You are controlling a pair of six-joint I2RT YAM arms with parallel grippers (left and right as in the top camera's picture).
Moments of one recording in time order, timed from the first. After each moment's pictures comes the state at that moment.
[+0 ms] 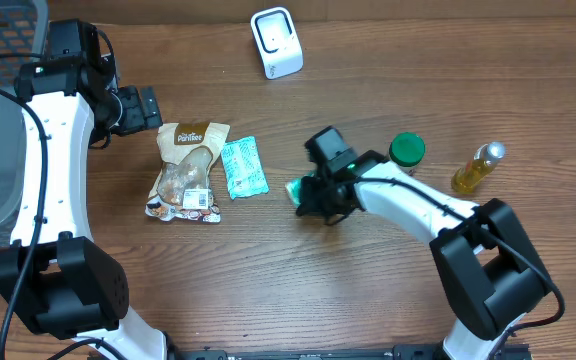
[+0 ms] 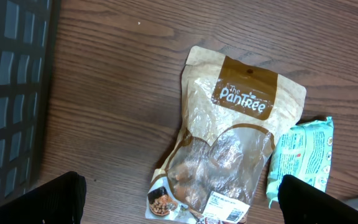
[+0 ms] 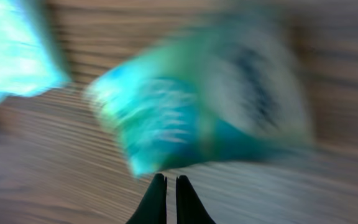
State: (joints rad) left arm 0.15 1.83 1.75 -1.17 0.02 -0.15; right arm 0.60 1.87 1.14 -0.53 -0.26 0.62
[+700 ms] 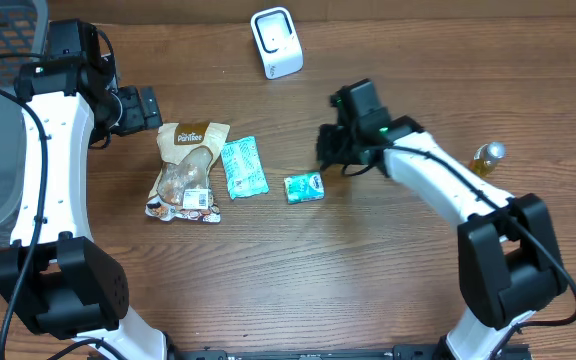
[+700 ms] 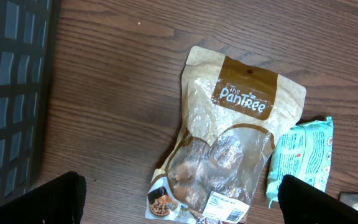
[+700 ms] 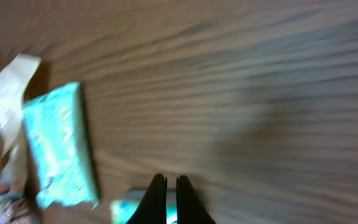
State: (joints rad) left arm 0.15 1.83 1.75 -1.17 0.02 -0.15; right arm 0.39 1.87 1.29 -0.48 -0.21 0.48
